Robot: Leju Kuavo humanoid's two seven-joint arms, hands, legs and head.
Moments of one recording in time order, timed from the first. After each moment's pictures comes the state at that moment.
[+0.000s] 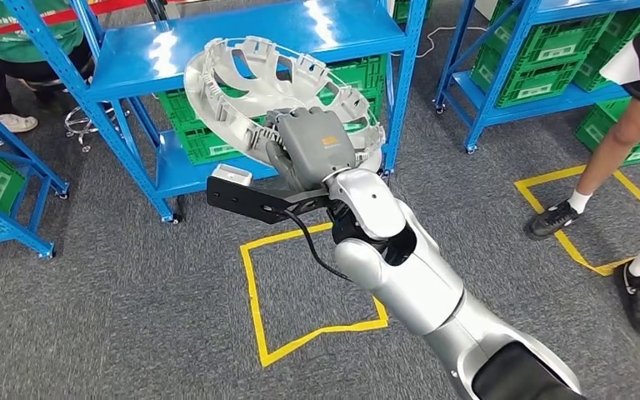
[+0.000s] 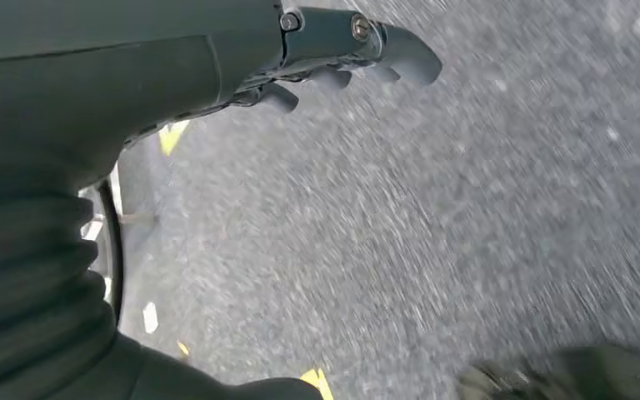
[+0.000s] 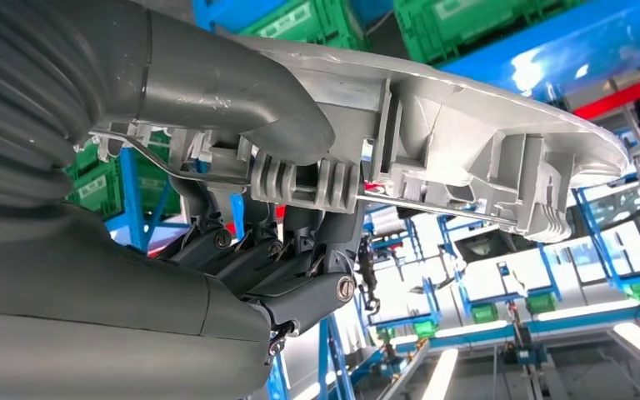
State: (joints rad) left arm -0.14 -0.10 0.80 -0.20 -1.26 0.11 0.05; right arm -0.68 0.10 0.67 -1.43 0.98 0.18 0.31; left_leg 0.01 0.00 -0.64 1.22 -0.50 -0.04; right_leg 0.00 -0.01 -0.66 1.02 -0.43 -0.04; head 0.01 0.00
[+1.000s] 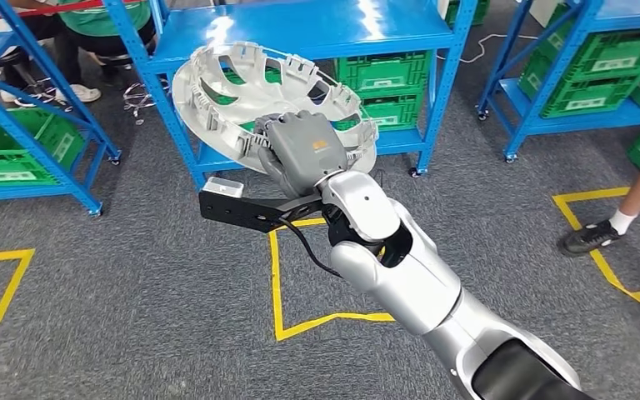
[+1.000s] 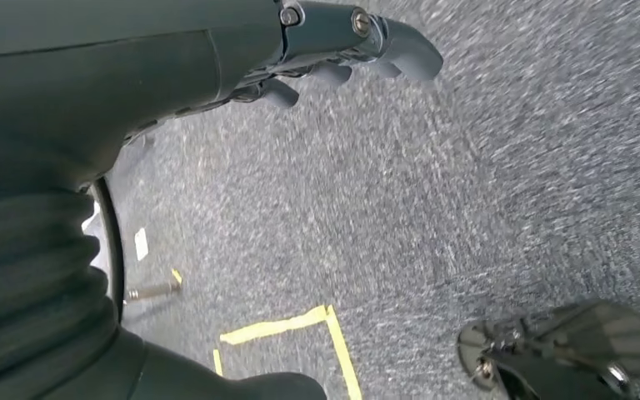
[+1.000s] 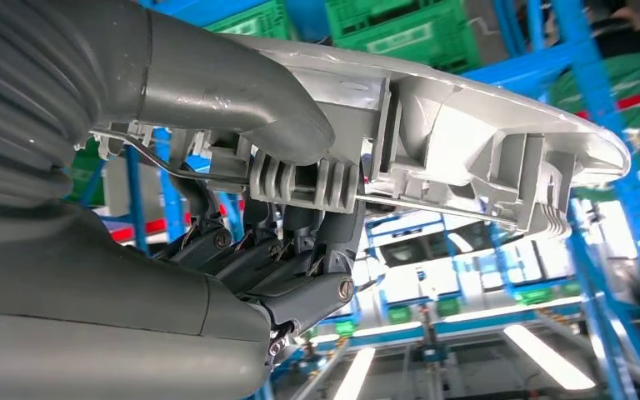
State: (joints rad) left arm -0.12 -0.10 0.80 -0.20 -1.24 0.08 0.00; right arm -0.70 0.09 0.70 -1.43 1.00 0.20 0.28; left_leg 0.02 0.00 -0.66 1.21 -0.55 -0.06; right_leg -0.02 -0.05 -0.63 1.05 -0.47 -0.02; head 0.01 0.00
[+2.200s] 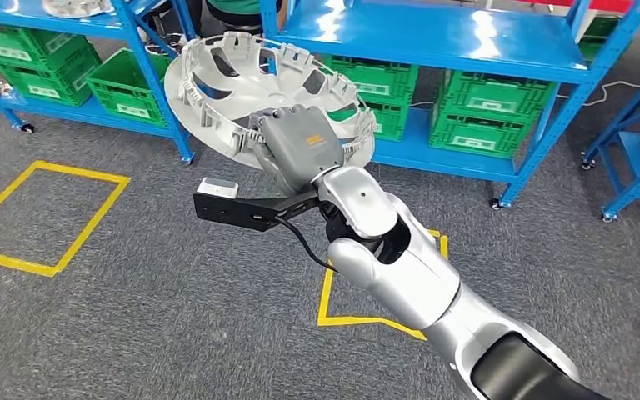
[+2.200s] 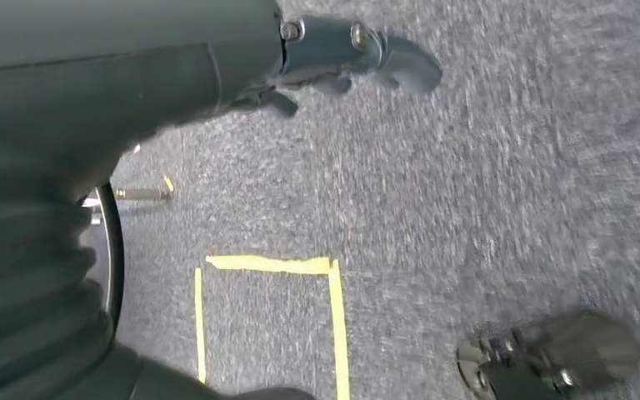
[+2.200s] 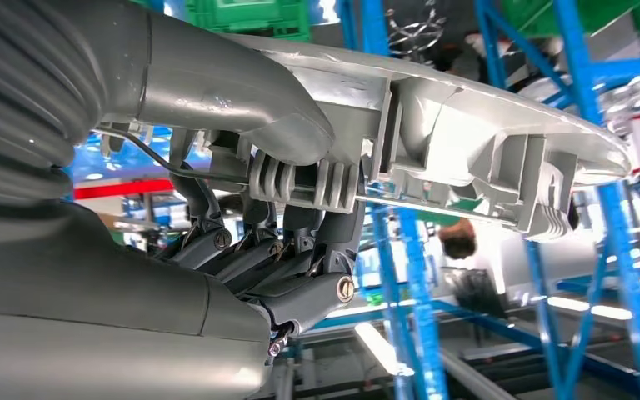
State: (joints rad) left arm -0.16 -0.11 0.81 -0.20 -1.26 0.09 0.01; right arm -0.72 0.08 0.71 -1.44 1.03 0.21 0.27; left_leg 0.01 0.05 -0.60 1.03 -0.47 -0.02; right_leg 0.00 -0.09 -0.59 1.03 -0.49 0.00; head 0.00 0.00
